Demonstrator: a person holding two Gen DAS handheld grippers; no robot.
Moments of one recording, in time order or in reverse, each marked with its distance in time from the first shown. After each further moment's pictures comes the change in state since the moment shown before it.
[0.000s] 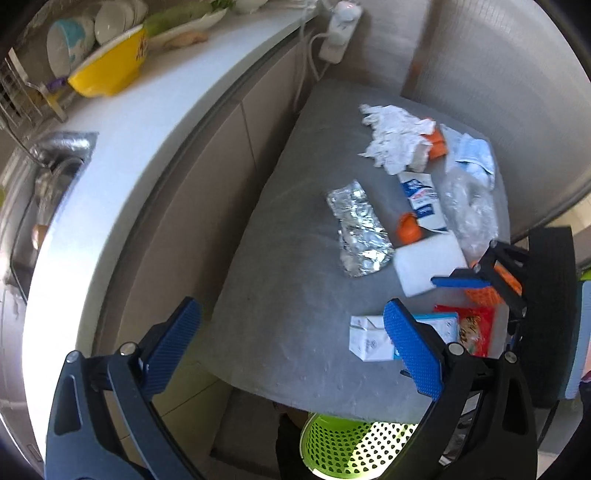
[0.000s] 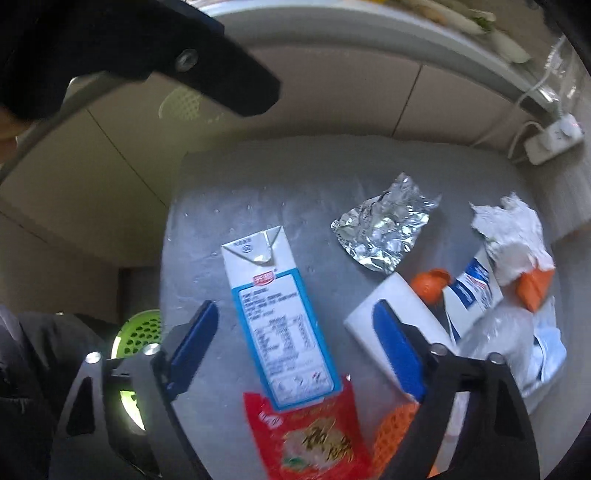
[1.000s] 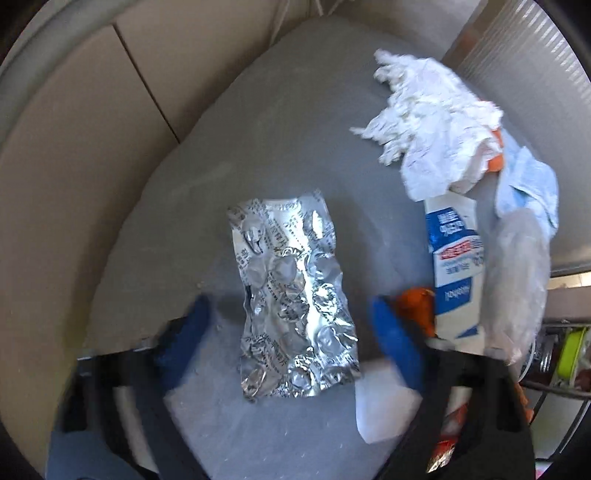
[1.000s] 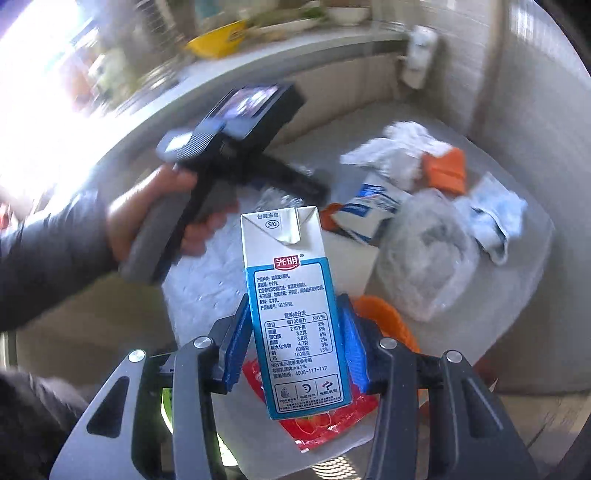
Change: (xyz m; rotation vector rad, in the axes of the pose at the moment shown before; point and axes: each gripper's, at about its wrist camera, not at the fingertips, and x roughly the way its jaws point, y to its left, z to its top) left arm 0.161 -0.069 0.069 -0.182 0.180 -0.028; right arm -0.105 -0.061 -0.100 0.502 -0.186 -0.012
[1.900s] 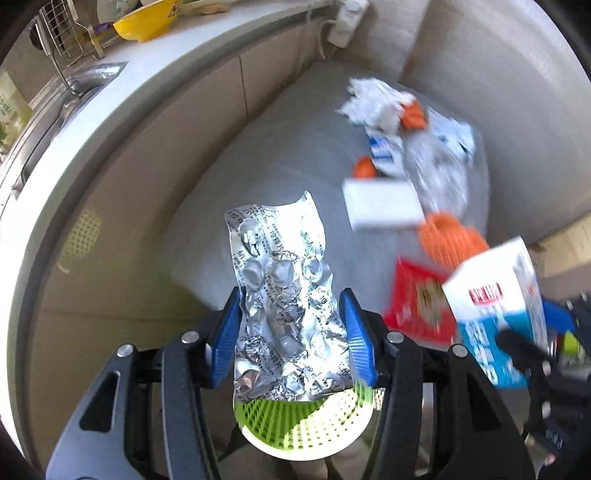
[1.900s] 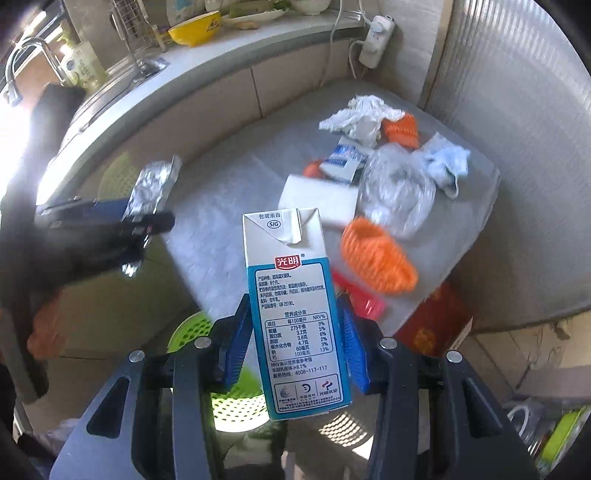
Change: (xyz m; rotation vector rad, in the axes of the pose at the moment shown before) left arm -0.159 0.020 -0.202 0.021 -0.166 0.022; right arm -0.045 0.071 -0.051 0.095 0.085 -0.187
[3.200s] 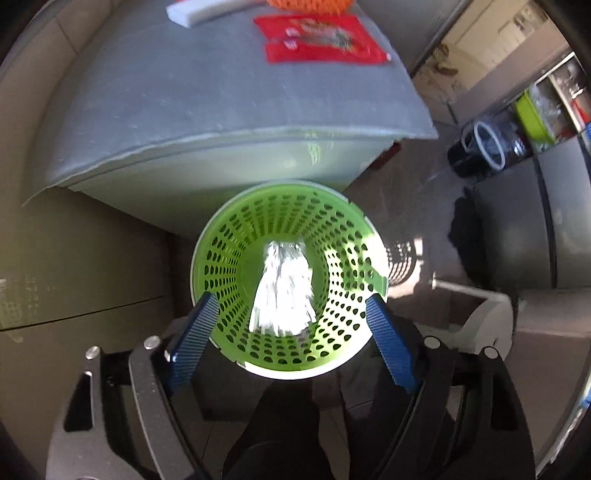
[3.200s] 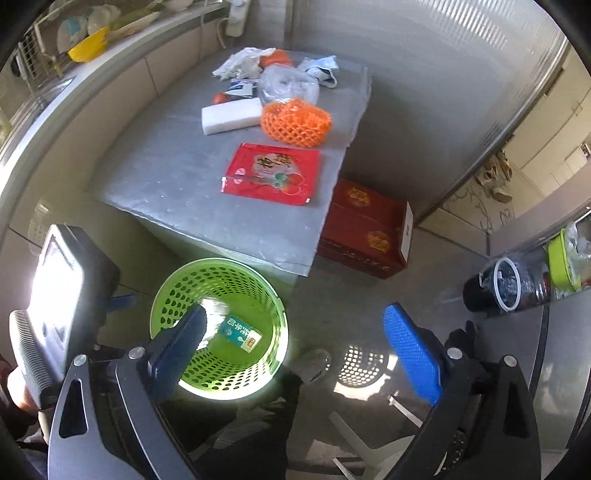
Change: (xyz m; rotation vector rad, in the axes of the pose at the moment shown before) left arm 0.092 -0.022 -0.169 0.573 0.253 -0.209; right arm -0.014 0.062 -0.139 0.442 0.020 -0.334
